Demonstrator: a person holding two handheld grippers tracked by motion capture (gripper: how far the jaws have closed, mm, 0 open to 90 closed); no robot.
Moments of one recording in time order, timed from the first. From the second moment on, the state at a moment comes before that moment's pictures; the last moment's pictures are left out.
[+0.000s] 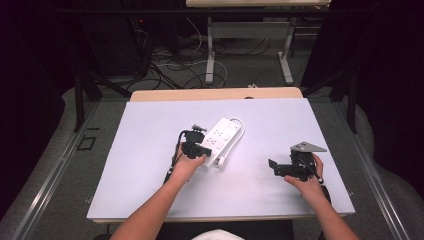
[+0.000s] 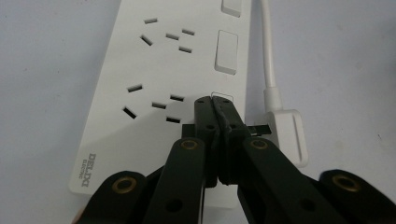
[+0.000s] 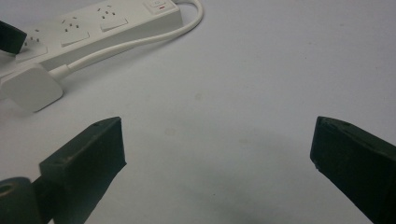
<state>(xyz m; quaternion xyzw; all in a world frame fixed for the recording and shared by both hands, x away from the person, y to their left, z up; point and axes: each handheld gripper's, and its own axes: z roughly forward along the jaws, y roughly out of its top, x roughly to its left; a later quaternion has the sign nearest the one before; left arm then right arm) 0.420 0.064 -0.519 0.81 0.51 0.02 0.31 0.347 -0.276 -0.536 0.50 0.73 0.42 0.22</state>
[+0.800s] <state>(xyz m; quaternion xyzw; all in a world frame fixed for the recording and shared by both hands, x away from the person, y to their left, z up) 0.420 0.063 -0.520 0.81 0.50 0.03 0.30 0.347 -0.275 -0.536 0.50 0.73 0.42 0.22</state>
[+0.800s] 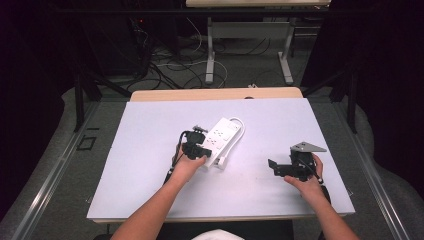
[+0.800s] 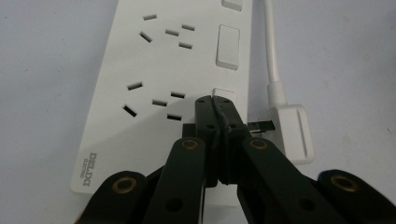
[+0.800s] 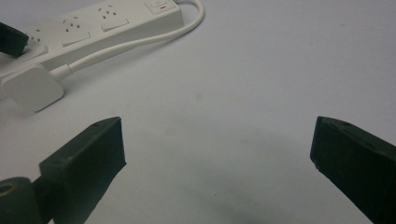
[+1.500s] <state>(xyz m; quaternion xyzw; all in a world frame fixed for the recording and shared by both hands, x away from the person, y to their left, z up) 0.422 0.067 -0.518 0.81 0.50 0.02 0.30 0.347 -0.276 -0.536 0.50 0.73 0.42 0.22</state>
